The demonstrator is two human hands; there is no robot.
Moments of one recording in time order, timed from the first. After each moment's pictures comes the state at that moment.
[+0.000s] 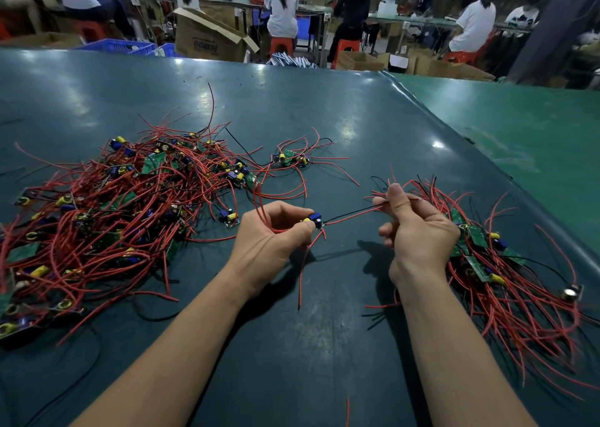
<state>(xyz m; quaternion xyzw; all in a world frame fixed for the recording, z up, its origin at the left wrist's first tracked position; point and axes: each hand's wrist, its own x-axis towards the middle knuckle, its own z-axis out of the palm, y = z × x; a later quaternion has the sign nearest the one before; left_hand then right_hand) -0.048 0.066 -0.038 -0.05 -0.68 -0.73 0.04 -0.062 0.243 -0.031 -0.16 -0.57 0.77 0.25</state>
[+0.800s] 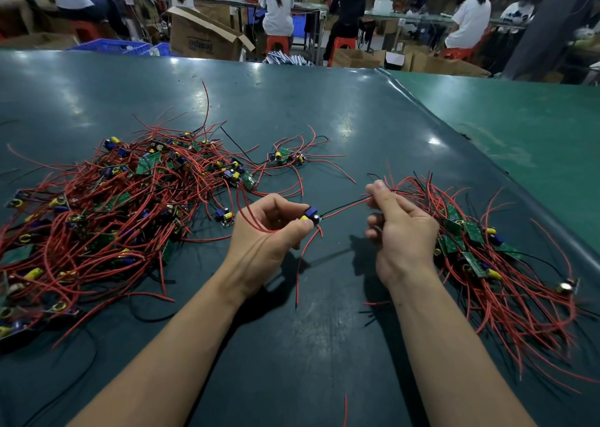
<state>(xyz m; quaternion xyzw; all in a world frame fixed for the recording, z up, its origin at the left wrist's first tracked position) -0.045 0.068 -0.036 -0.11 -0.64 -0.76 0.07 -0.060 0.230 -0.027 -0.14 -0.54 0.81 0.19</state>
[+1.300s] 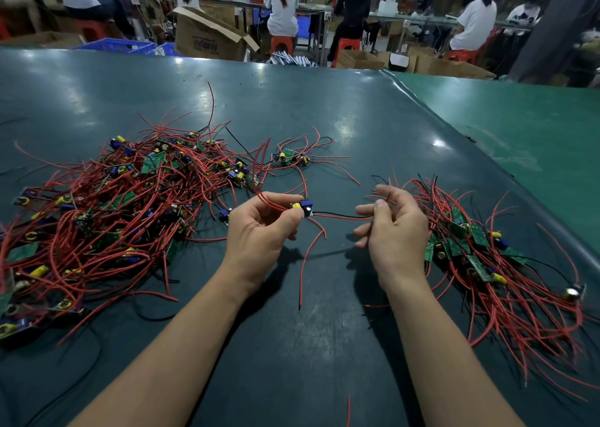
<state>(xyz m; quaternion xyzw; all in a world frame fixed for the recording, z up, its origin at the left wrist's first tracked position) -0.053 0.063 -0.040 -0.06 -0.64 -0.76 0.13 -0.064 0.229 -0.043 -0.10 -0.71 0.66 0.23</state>
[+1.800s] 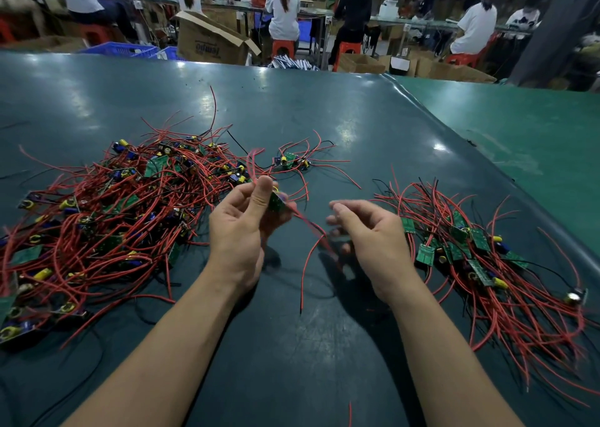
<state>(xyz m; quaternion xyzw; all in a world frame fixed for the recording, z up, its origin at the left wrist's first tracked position) -0.059 0.056 -0.030 0.01 -0.48 -0.87 0.12 -0.054 0.216 -0.035 -0.01 -0.75 0.65 0.10</state>
